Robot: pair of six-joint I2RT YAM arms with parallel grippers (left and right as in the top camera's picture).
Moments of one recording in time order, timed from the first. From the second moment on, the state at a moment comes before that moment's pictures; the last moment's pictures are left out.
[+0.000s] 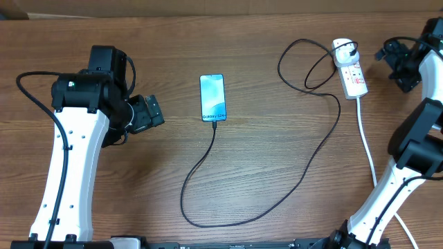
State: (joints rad) left arm -0.06 1.51 1.54 -1.44 0.05 -0.46; right arm -0.44 2.37 2.05 -0.84 -0.13 0.48
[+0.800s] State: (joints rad) left arm -0.06 1.51 1.54 -1.44 0.05 -0.46; right arm -0.39 2.37 1.95 -0.79 -0.08 0.48
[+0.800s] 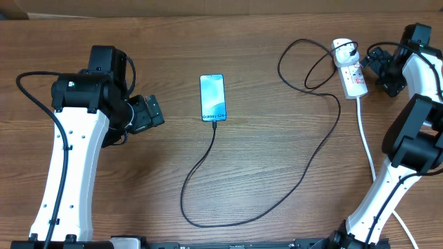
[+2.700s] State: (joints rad) left arm -0.06 1.51 1.54 -1.44 0.05 -0.46; right arm -0.37 2.38 1.95 -0.83 -0.14 0.46
